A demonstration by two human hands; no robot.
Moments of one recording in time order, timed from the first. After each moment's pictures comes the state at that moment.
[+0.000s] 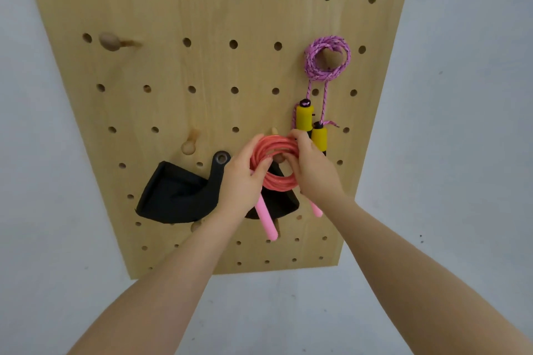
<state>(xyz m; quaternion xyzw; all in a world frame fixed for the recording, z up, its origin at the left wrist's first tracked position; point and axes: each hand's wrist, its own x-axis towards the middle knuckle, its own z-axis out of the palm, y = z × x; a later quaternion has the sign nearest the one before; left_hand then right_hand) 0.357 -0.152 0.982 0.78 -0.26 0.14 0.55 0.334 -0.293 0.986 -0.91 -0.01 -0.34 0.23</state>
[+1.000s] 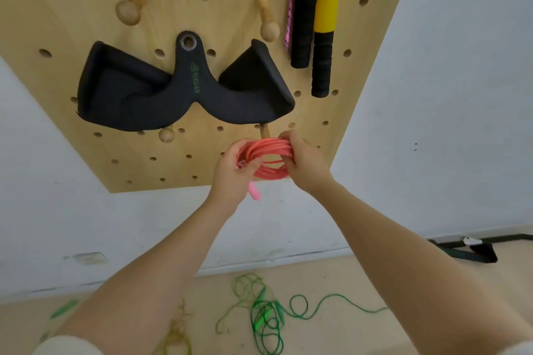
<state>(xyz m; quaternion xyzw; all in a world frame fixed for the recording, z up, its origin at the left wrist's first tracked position) 0.346 -0.156 0.812 0.75 -0.18 -0.06 0.64 0.309 -0.303 0.826 -0.94 0.04 -0.15 0.30</state>
